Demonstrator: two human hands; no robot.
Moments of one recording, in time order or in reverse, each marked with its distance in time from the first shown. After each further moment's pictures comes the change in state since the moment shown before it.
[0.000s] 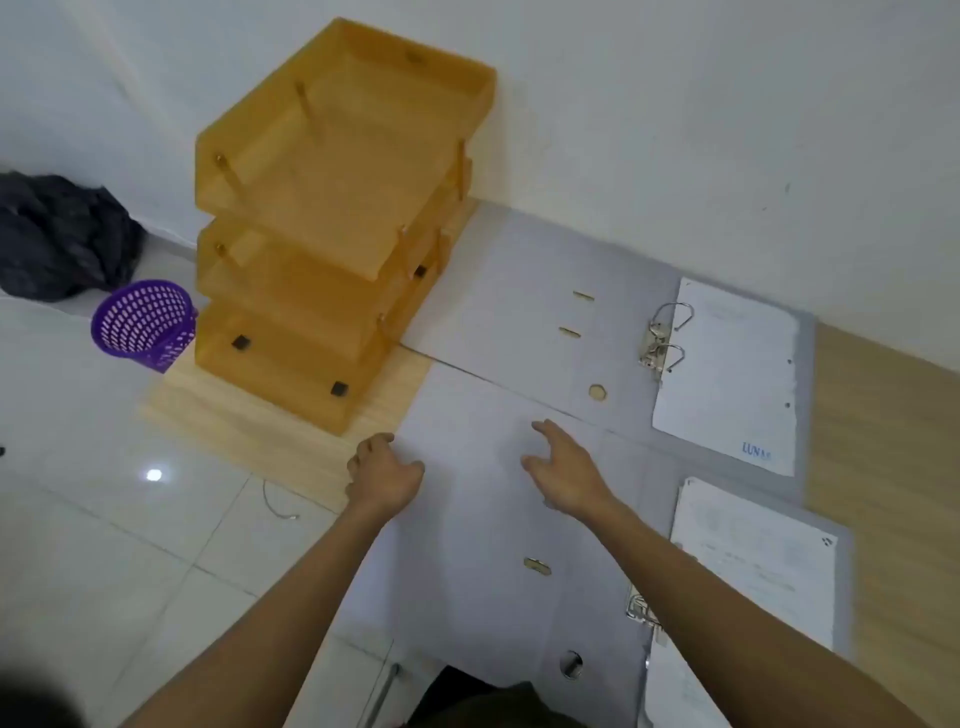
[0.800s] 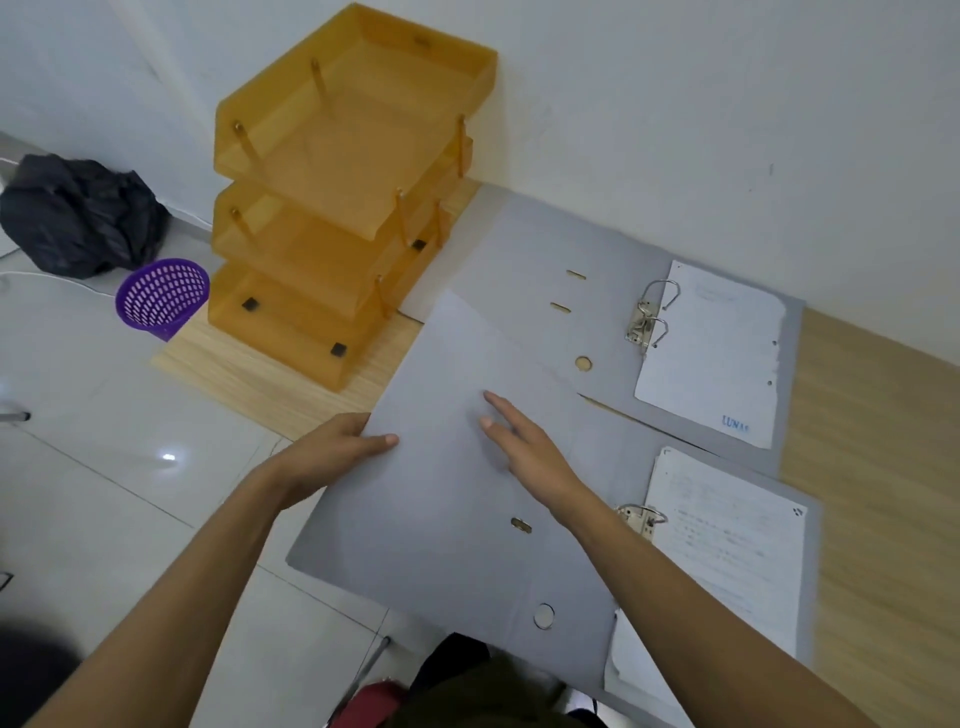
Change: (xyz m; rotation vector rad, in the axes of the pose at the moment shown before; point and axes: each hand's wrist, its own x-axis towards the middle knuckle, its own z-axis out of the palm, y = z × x) left_hand -0.087 -0.005 -0.071 -0.318 -0.449 0.164; right_hand -0.075 -0.020 0.006 0.338 -0.136 -0.172
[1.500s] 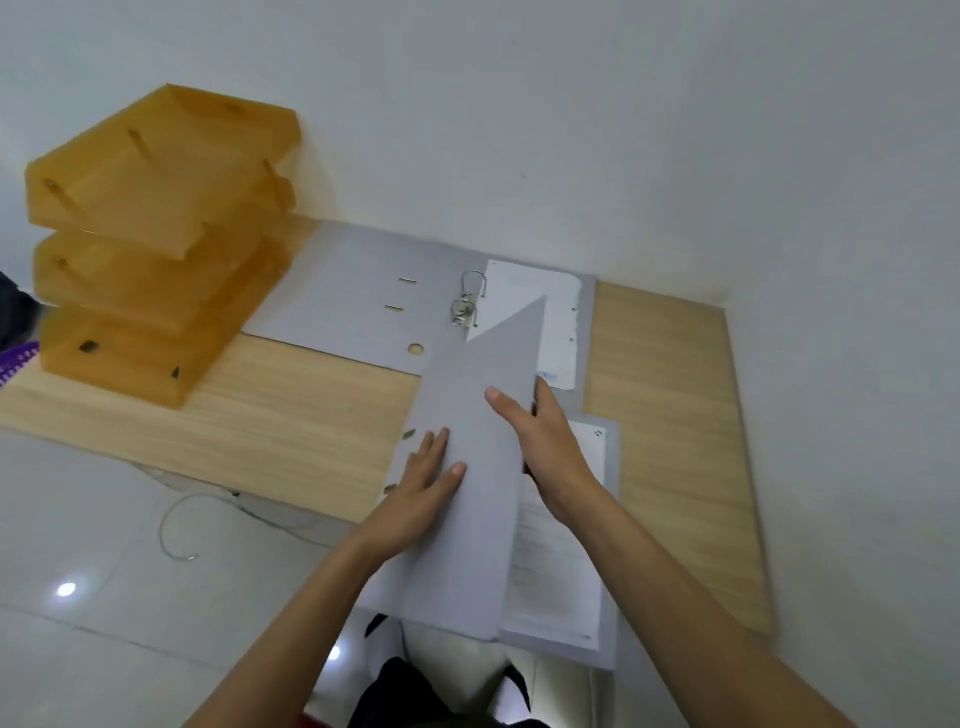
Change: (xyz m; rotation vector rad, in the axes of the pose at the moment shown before) left_hand -0.010 -0.001 0.311 0.301 -0.031 0.274; right_hand -0.185 0.053 -0.157 0.394 0.384 -0.160
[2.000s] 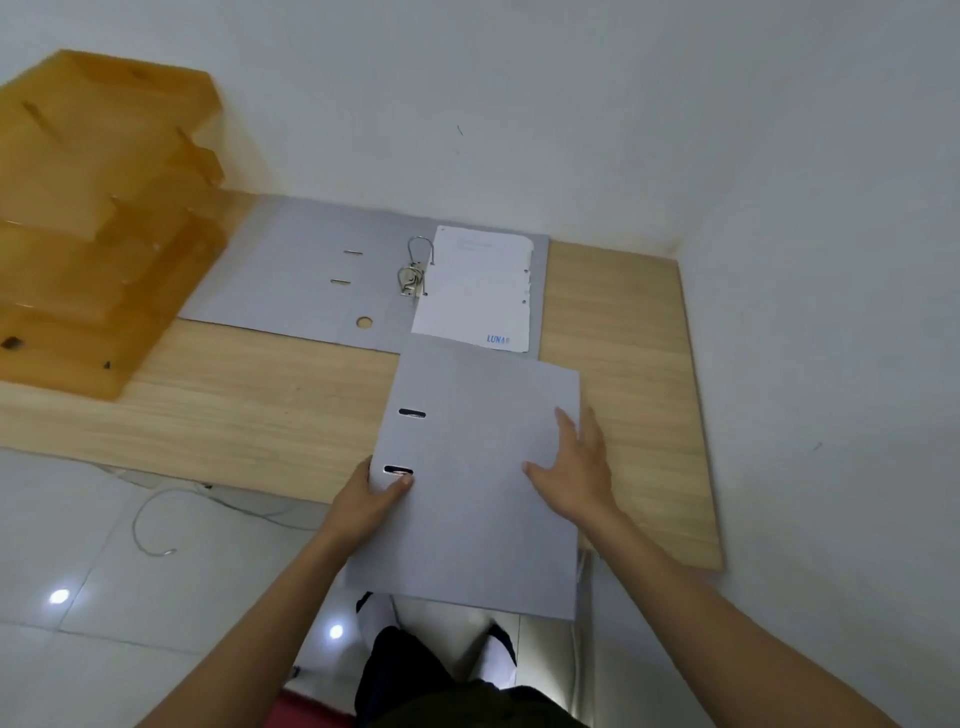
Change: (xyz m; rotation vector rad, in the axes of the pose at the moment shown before) left_hand 0.018 -0.052 0.035 -0.074 0.230 -0.196; right_hand -0.006 0.111 -0.114 -0.897 0.218 0.144
